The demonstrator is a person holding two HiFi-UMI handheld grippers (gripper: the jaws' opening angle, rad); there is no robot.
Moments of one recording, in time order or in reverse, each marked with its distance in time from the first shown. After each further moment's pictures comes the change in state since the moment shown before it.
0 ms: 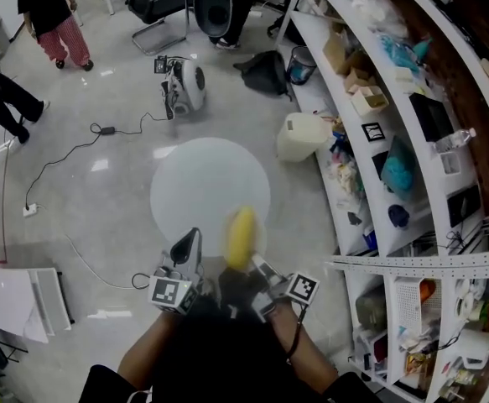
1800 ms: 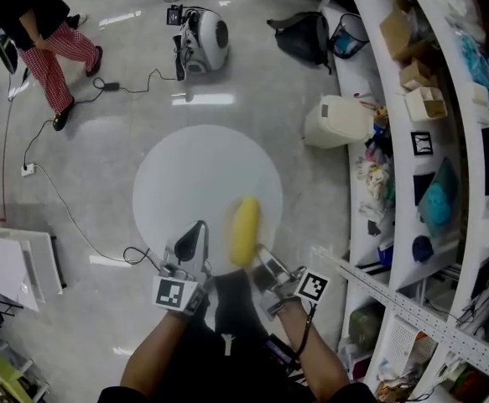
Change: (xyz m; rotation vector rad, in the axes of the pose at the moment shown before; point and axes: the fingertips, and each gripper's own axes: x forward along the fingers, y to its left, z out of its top) left arm 0.153 0.054 -0.091 -0.097 0.073 0.193; right arm 0.116 -0.083 0.119 -0.014 0.217 0.032
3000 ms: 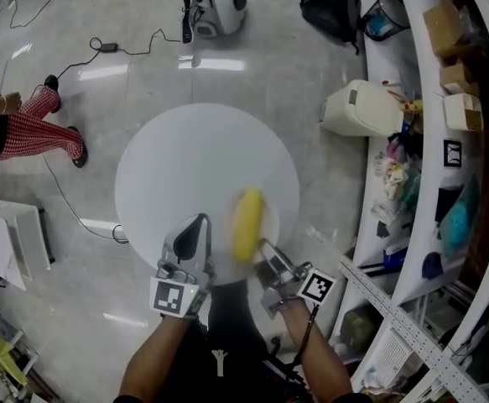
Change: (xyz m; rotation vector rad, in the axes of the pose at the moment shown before) left arm 0.049 0.039 -0.066 -0.068 0.008 0.083; right arm 0.045 -0.087 0.023 -0.019 0.073 -0.011
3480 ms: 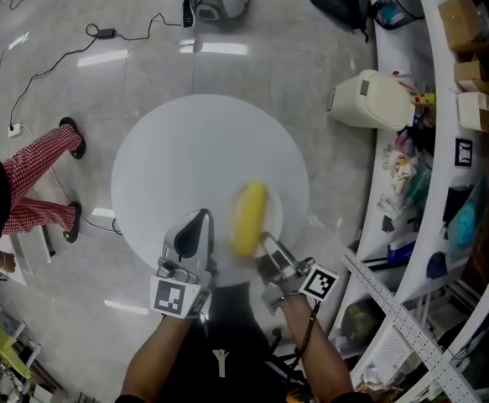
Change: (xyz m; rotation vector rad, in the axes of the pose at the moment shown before) left arm 0.017 0.018 -0.015 -0.020 0.012 0.008; right arm 0.020 -0.026 0.004 0.037 -0.010 -0.025
